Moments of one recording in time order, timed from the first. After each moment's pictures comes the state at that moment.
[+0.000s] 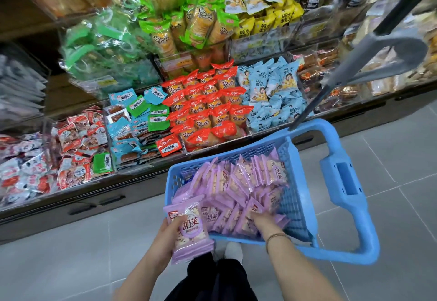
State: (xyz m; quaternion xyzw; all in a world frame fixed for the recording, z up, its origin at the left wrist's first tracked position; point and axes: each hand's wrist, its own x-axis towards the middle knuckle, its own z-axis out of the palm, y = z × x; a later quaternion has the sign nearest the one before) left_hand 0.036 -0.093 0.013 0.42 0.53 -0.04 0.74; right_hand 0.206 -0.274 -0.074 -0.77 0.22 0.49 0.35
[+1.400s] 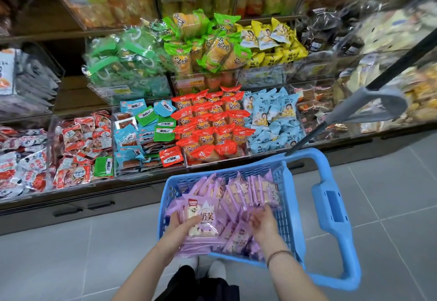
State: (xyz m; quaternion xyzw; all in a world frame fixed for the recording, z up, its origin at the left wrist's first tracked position) left_hand 0.069 -0.096 0.031 0.50 0.45 -0.05 0.74; right_hand 0.232 -0.263 -0.004 -0.55 0.37 0.38 0.65
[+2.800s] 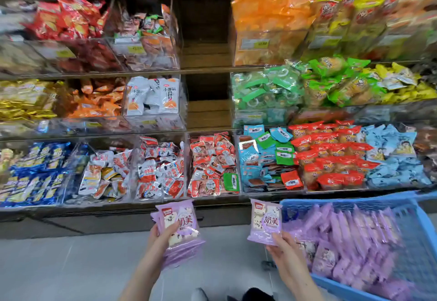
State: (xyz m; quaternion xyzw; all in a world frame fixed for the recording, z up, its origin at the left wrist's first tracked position) left_hand -0.231 0.206 0.076 0.41 0.51 0.15 0.74; right_hand -0.019 -0.011 0.038 -0.56 0.18 0.40 0.70
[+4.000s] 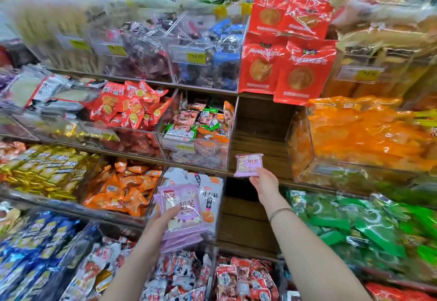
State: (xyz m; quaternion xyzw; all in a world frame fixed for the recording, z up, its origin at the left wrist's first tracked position) left_hand -0.067 0.528 0.162 0.45 0.46 0.30 0.71; right_hand 0.227 0.507 0.188 -0.60 -0.02 0.38 0.71
